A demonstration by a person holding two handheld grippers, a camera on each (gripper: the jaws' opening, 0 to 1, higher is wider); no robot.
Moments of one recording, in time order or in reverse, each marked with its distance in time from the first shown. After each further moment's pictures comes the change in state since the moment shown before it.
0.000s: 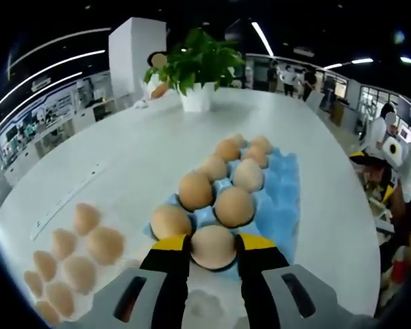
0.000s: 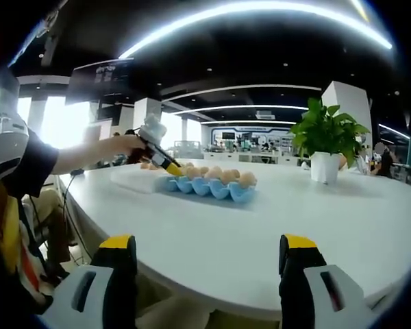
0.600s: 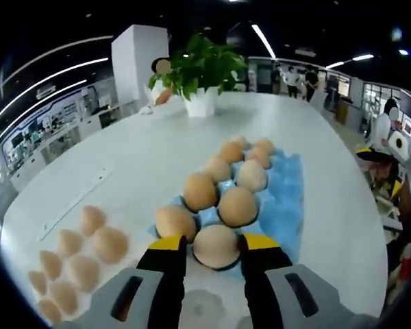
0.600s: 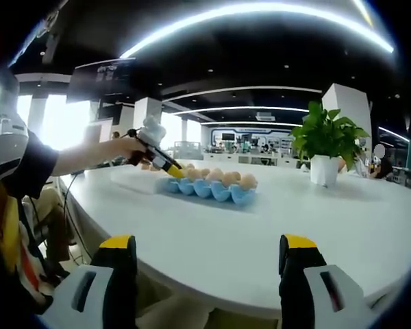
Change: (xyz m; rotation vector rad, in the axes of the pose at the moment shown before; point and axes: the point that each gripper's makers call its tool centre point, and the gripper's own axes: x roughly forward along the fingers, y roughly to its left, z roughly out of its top) left arm -0.005 0.002 0.000 0.022 -0.025 0.047; right arm -0.005 0.004 0.005 -0.015 -0.002 -0.009
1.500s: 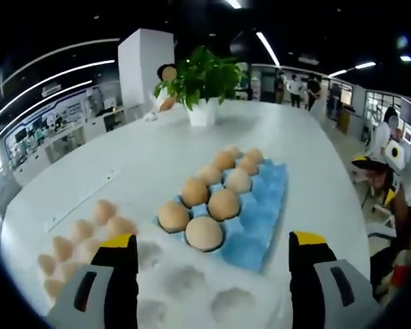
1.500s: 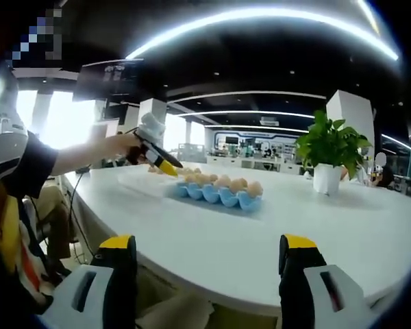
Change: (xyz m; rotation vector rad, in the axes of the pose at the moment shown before) left arm -0.049 -0.015 0.005 -0.041 -0.066 0.003; right arm -0.010 0.019 0.012 -0.038 -0.018 0.020
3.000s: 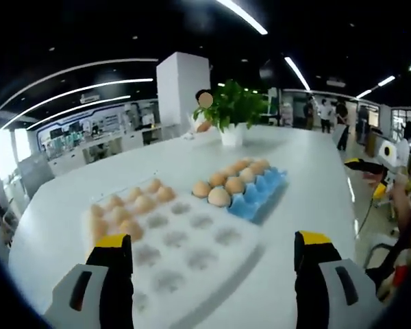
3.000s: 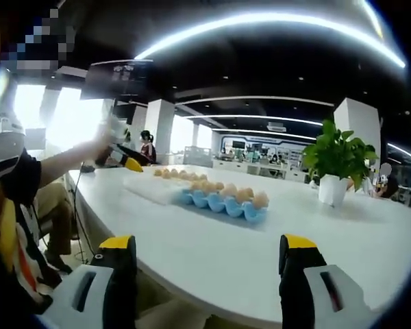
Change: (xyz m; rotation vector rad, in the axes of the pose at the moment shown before) left arm -0.111 -0.009 -0.041 -0.074 -0.168 0.217; right arm 0.007 0.004 0.017 -0.041 -0.025 0.037
